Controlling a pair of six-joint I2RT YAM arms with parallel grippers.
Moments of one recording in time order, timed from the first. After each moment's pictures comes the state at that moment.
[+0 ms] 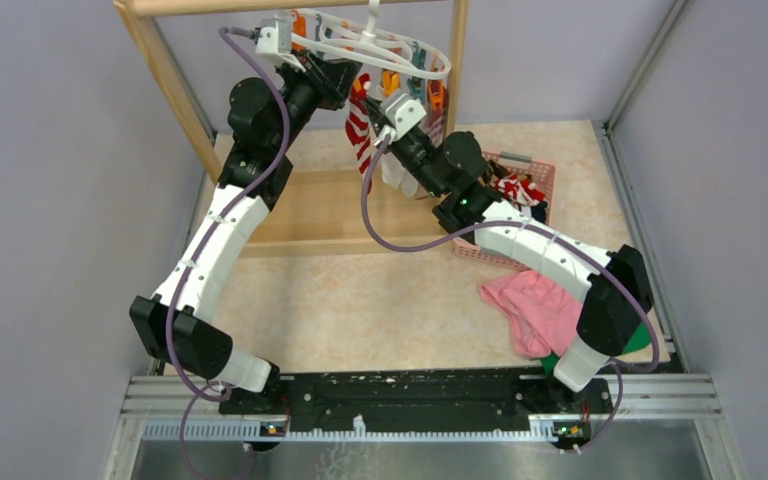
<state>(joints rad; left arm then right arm) -0.35 1.47 1.60 0.17 0.21 -0.47 0.84 1.66 1.48 0.64 0.01 -0.44</state>
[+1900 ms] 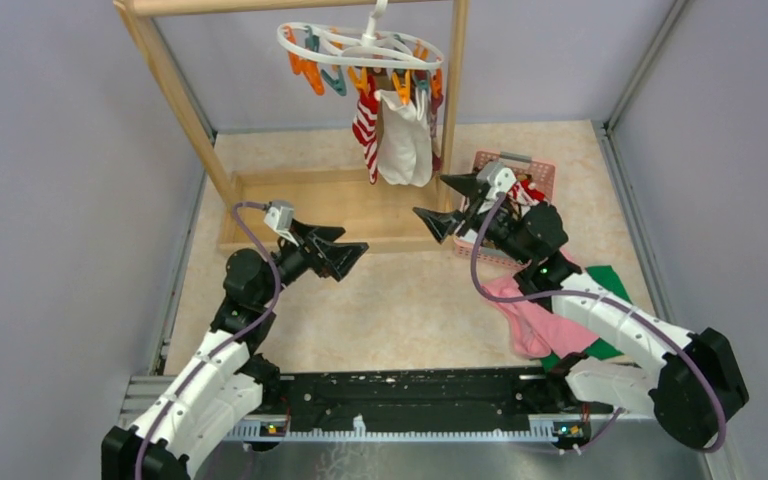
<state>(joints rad) -0.36 0.70 0.43 0.42 0.47 -0.55 0.63 1.12 0.72 0.67 -0.30 -0.01</state>
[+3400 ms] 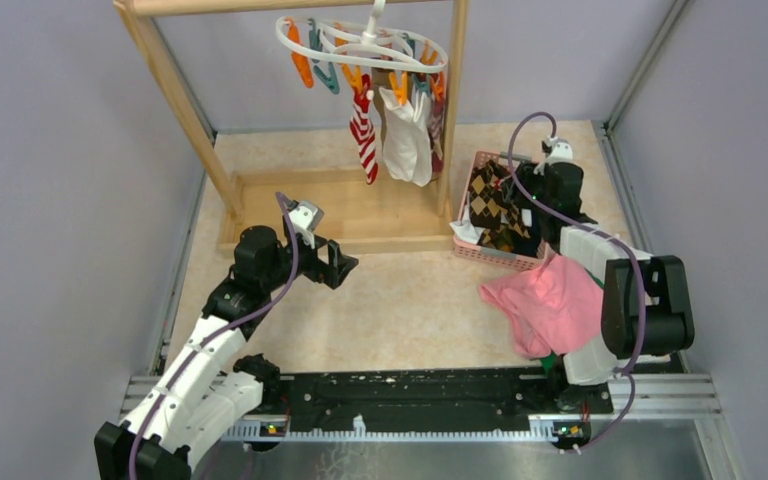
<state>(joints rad) -0.36 0.77 0.62 -0.19 0.37 -0.07 0.08 1.52 0.83 0.34 -0.15 0.31</state>
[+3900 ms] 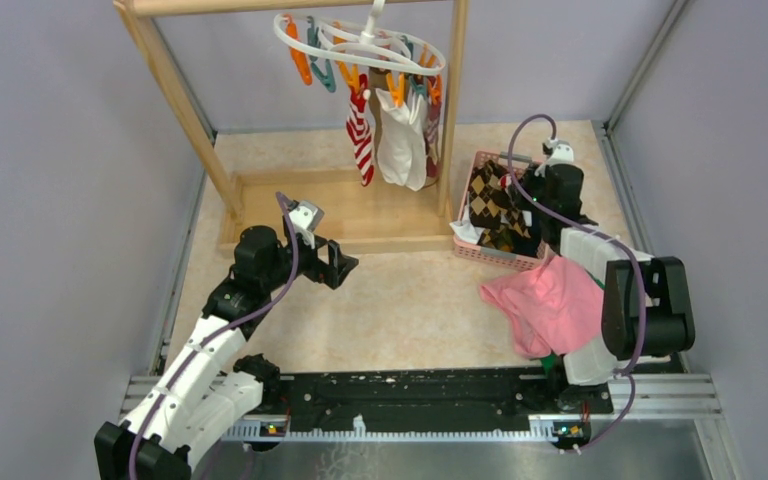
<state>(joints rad) -0.36 0.77 0.62 -0.19 0.37 -0.07 0.08 1.55 0.83 0.34 -0.12 0.30</state>
